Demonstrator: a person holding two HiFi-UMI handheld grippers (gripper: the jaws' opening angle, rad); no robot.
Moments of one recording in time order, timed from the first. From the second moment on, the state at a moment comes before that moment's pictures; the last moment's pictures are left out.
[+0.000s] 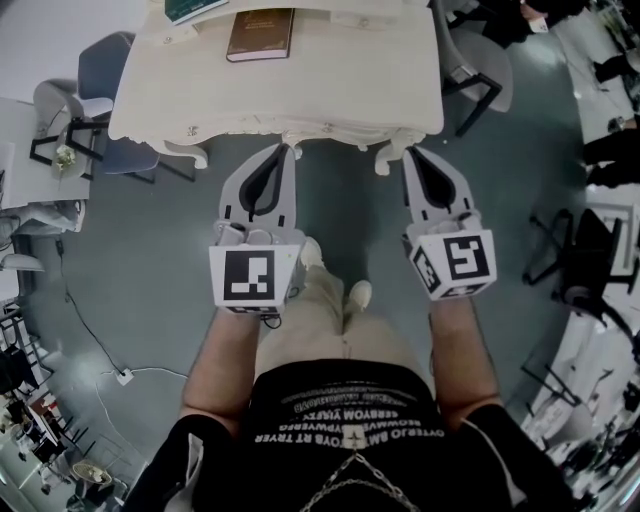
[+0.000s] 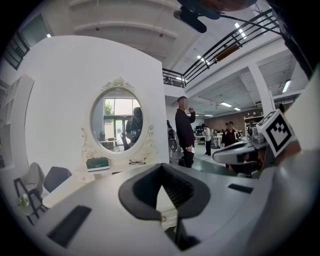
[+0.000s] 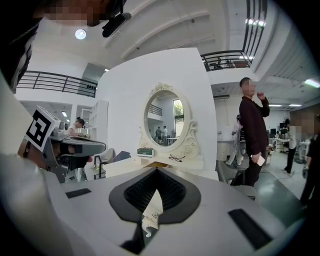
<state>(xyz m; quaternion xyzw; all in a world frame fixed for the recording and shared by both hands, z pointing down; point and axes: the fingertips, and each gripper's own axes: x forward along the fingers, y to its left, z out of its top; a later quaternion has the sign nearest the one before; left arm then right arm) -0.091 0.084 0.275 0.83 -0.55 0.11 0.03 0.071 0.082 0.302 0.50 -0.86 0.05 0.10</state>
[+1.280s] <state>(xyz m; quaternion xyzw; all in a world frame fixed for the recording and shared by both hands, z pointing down) -0.127 -0.049 0.280 0.86 -0.51 0.09 0.04 0.033 -0.034 0.279 0.55 -0.83 0.02 0.11</state>
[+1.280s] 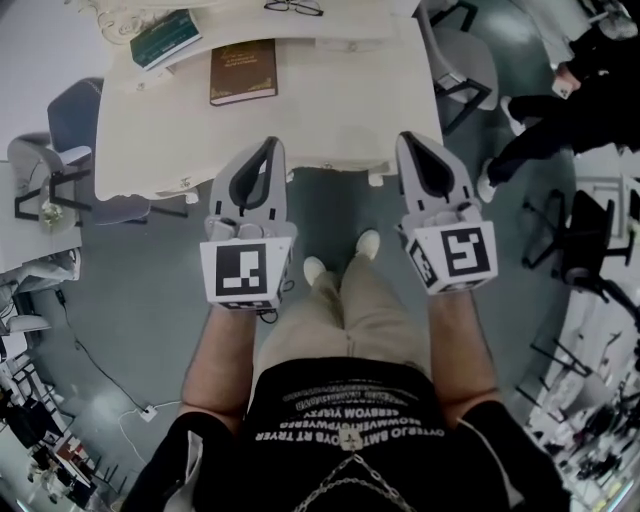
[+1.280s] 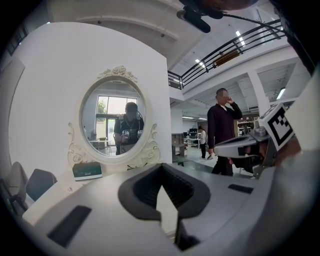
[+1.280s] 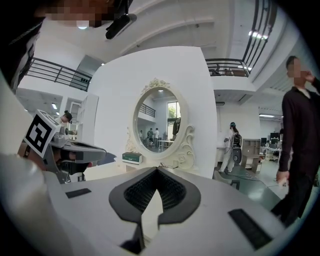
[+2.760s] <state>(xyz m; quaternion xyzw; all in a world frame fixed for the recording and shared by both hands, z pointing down) -0.055 -0.195 0.292 0.83 -0.55 0.09 0.05 0.090 -0.182 0.304 0.49 -0.86 0.04 0.14</state>
